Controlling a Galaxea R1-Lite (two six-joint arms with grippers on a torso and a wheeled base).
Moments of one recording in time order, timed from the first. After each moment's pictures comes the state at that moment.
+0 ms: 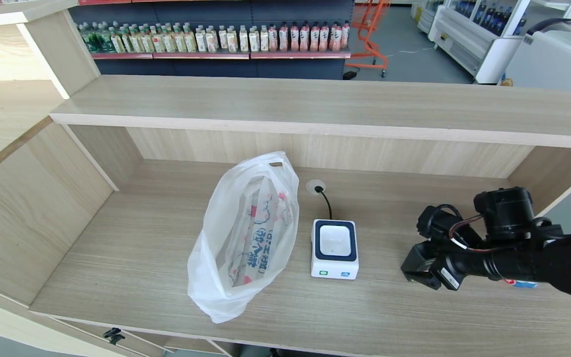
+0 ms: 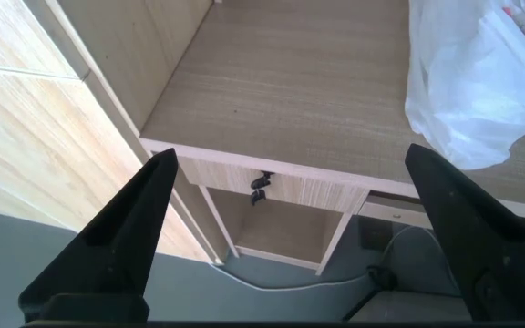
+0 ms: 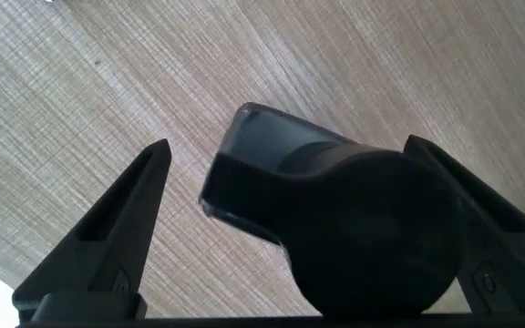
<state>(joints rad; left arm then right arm) 0.00 0.00 0.00 0.05 0.13 0.01 0.17 1.82 -0.70 -0.40 0.15 -0.70</state>
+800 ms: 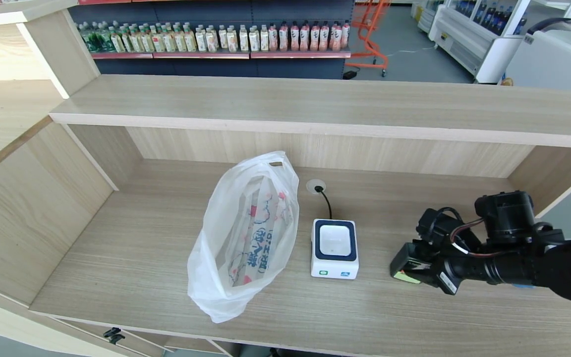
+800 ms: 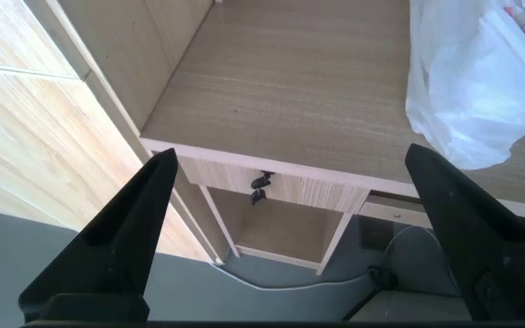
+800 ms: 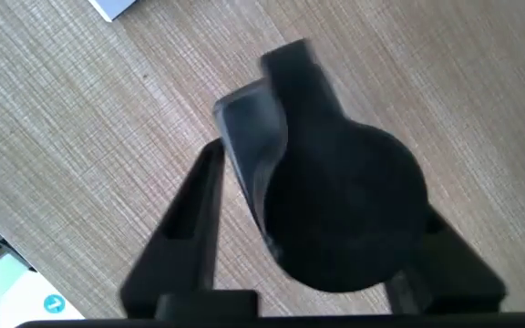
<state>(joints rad) 0.00 0.00 0.00 0.05 0.13 0.01 0.17 1.81 -0.66 -0.45 0.24 -0.69</state>
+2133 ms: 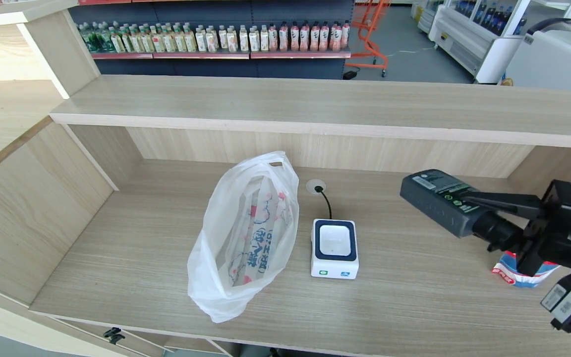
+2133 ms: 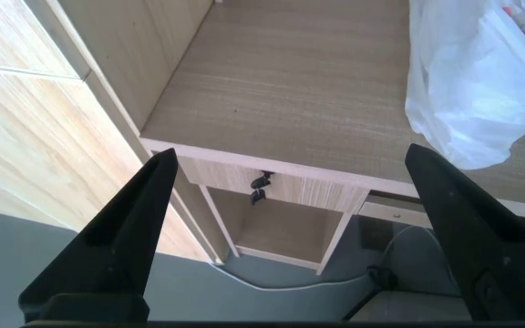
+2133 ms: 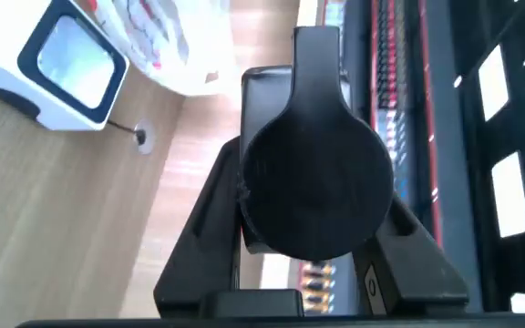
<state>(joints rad) 0.00 0.00 0.00 0.05 0.13 0.01 0.03 1.38 -0.47 -0.83 0.96 -1.86</state>
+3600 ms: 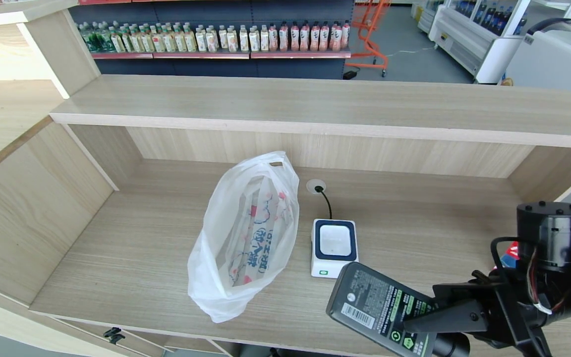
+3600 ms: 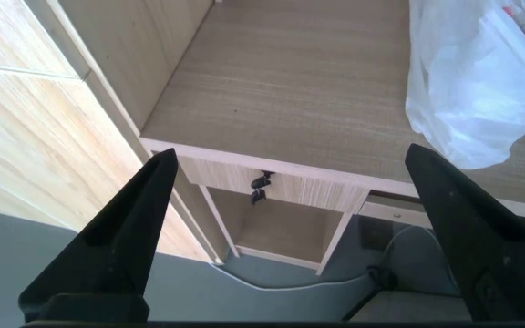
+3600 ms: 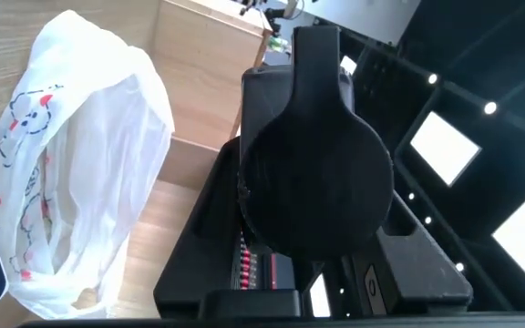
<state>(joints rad) 0.00 0.00 0.00 0.05 0.13 0.01 0.34 1.61 -0.41 -0.79 1.33 -2.67</state>
